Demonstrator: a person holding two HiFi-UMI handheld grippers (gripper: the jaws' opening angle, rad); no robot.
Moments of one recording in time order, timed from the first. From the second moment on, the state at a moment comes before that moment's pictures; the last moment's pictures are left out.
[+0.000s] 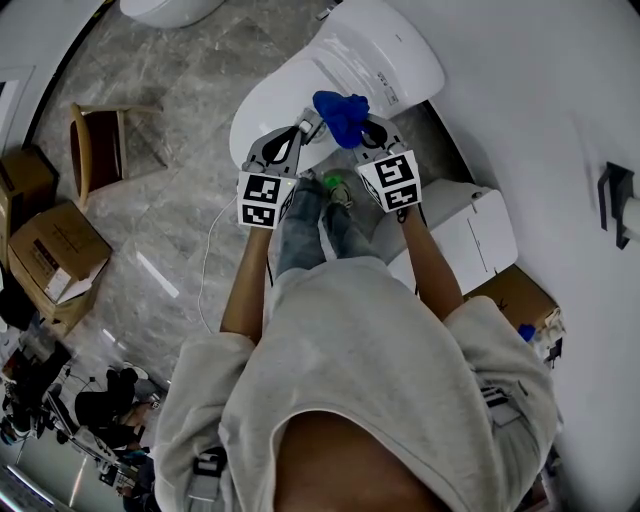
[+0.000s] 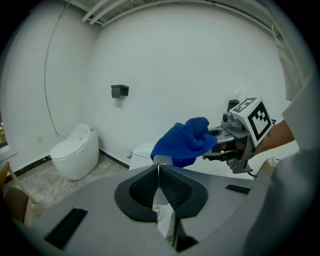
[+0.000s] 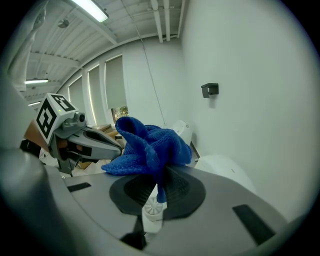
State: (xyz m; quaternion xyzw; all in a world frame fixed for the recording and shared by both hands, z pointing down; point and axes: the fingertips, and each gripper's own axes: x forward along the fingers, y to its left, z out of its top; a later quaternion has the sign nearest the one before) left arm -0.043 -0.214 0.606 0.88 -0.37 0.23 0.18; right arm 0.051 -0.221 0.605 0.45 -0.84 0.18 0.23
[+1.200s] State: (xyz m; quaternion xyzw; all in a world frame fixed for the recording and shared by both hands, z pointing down) left arm -0.042 -0.218 0.603 0.89 -0.36 0.22 0.19; right arm 0.009 -0.209 0.750 0.37 -0.82 0.32 0.31
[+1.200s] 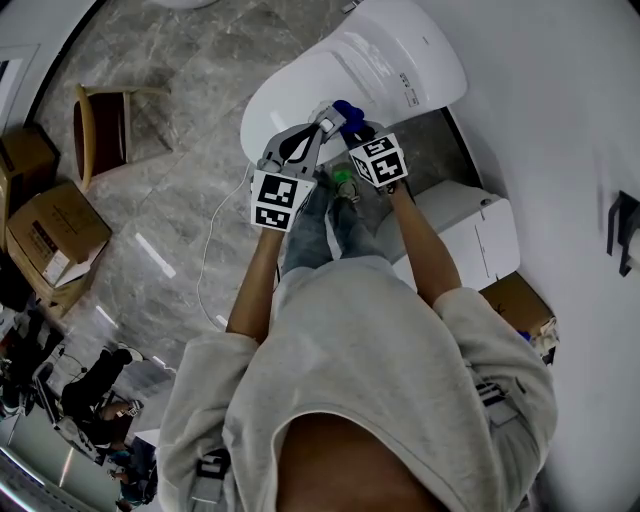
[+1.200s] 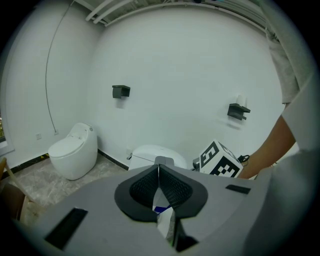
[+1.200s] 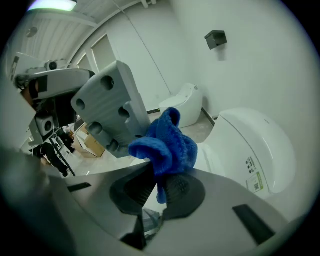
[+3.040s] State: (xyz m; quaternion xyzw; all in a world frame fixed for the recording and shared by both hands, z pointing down) left arm -0.038 -0.225 0.607 0.87 -0.38 0.22 0.20; right arm 0.068 -0.165 0.693 0.45 -0.80 0.29 0.27
